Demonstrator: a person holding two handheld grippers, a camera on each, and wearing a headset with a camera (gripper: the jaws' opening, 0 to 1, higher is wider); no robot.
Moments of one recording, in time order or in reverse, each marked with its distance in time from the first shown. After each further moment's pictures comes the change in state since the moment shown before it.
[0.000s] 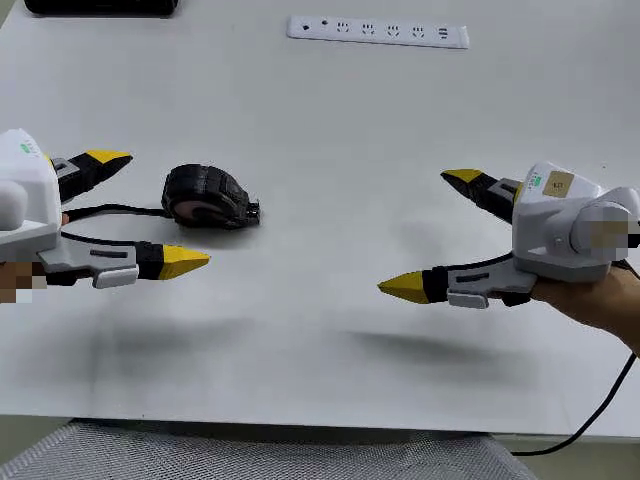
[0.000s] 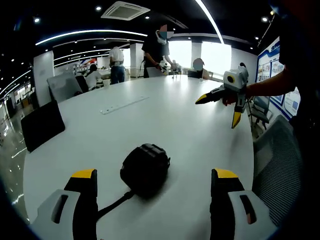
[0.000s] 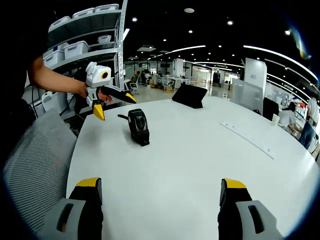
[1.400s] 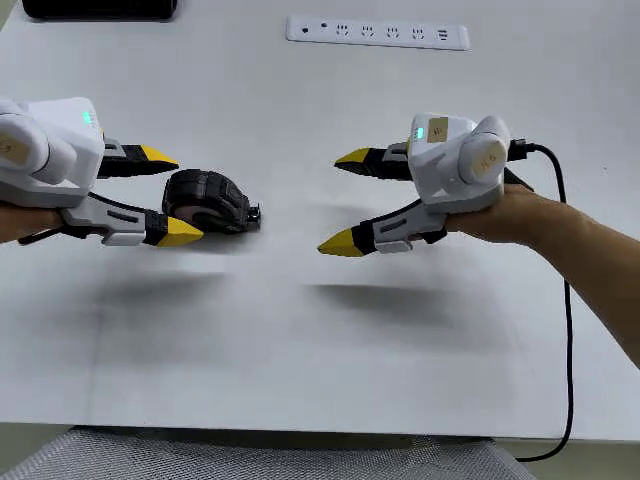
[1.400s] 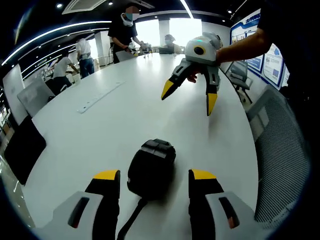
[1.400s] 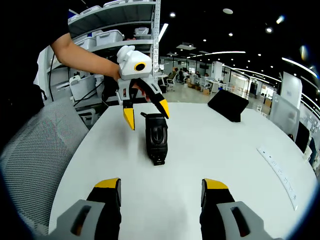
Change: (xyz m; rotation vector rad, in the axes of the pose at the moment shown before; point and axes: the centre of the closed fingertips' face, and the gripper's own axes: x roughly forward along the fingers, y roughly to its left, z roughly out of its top) left arm 0.032 0.010 -0.008 0.232 0.181 -0.197; right arm 0.080 0.022 0.047 -0.206 0.026 0.286
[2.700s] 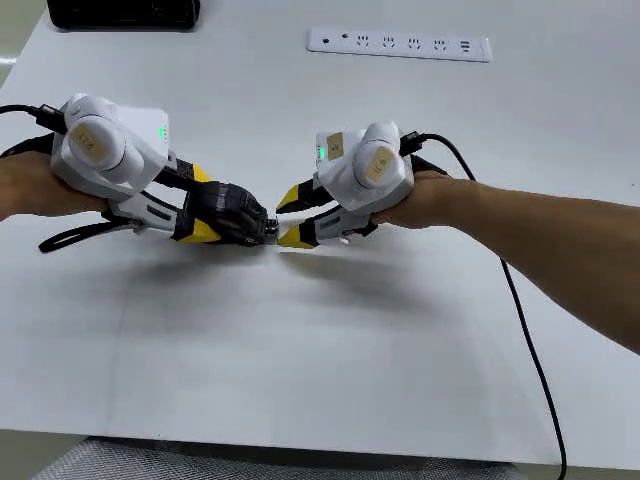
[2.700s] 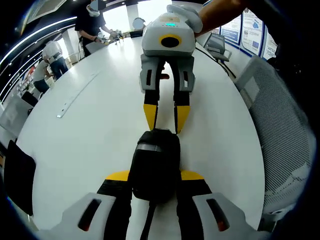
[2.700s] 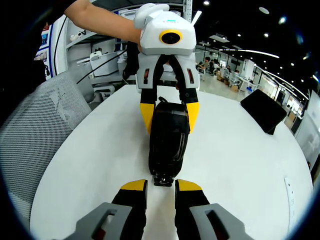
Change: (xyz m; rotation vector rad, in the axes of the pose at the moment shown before) left arm 0.020 0.002 -0.018 0.194 0.154 -0.149; right arm 0.087 0.008 0.002 -0.183 0.145 0.194
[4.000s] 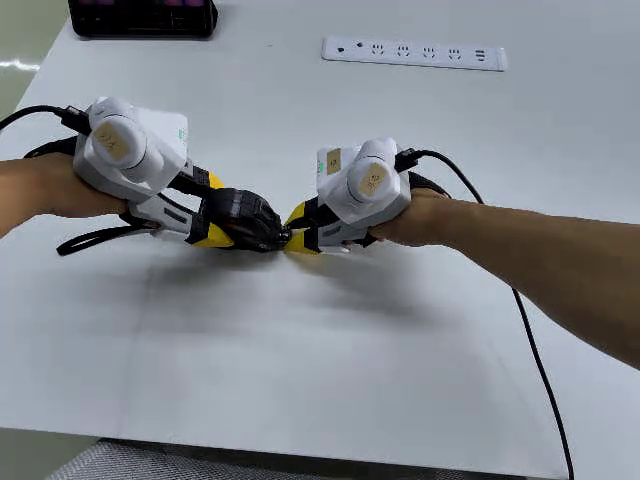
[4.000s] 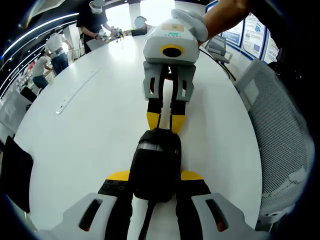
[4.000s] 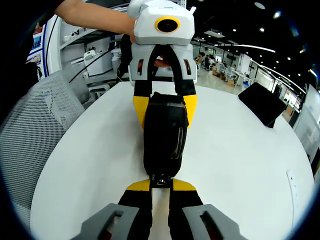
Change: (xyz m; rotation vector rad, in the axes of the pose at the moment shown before) left arm 0.001 0.001 -0.001 -0.029 0.012 -0.021; right arm 0.007 -0.003 -0.004 0.047 0.022 -0.029
